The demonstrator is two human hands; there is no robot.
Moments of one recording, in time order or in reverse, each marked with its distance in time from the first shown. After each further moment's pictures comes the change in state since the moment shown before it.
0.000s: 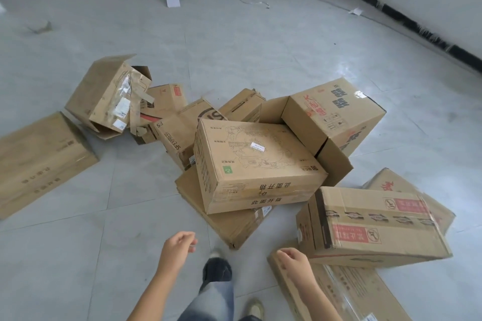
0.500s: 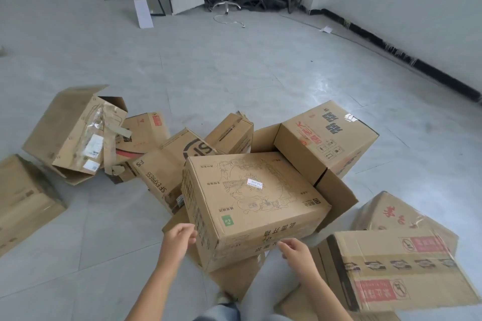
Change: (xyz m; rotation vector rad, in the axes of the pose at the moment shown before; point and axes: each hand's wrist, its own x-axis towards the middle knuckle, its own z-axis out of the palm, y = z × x) left_hand 0.160 0.132 -0.002 -0.027 -0.078 0.106; right_hand 0.109 -0.142 0.020 -0.026 0.087 -0.132
